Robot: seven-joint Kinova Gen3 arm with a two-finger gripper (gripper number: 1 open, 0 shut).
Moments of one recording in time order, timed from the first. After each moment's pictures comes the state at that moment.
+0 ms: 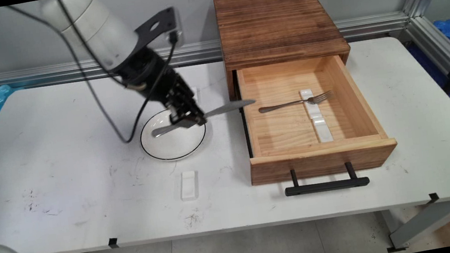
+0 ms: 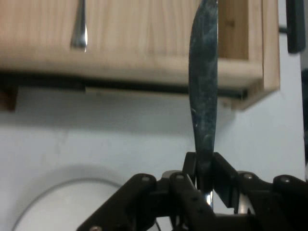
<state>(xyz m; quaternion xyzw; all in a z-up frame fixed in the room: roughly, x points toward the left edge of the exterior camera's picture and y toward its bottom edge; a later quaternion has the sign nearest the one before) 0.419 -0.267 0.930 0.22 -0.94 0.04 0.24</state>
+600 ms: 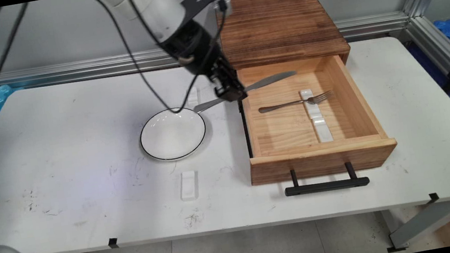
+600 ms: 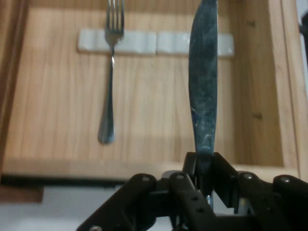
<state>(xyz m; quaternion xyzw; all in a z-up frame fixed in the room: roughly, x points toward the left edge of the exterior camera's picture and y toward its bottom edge) 0.363 -0.326 0.938 0.21 -0.94 0.06 0.27</state>
